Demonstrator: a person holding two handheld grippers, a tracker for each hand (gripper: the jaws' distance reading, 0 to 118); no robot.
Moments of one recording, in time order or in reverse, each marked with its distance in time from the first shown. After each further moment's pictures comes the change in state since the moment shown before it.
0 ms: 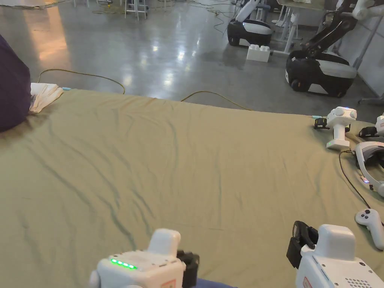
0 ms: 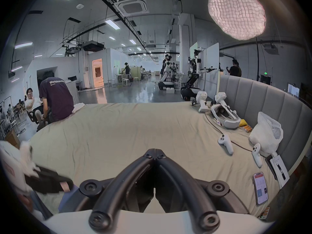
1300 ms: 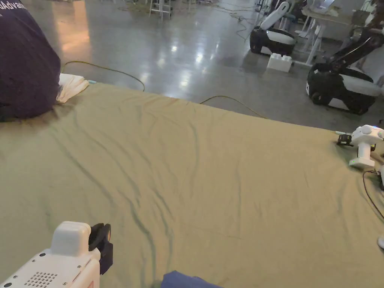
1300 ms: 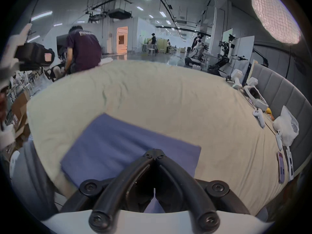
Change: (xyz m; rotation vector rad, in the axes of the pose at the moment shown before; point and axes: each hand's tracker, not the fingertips) left arm -0.116 -0.040 0.093 0.287 0.431 0.065; right arm -0.131 -0.157 0.004 -0.307 0.132 0.216
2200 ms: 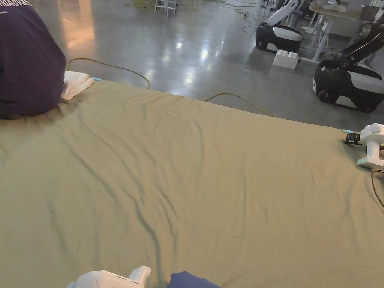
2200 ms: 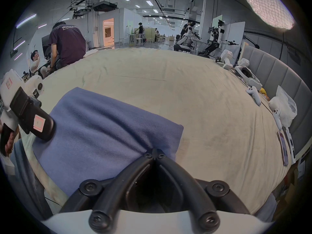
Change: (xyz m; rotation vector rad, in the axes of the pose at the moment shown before) left arm 0.012 -0.093 -0.135 -0.868 -0.815 0.394; right arm 0.030 -0.024 -0.011 -0.083 -0.044 -0.091
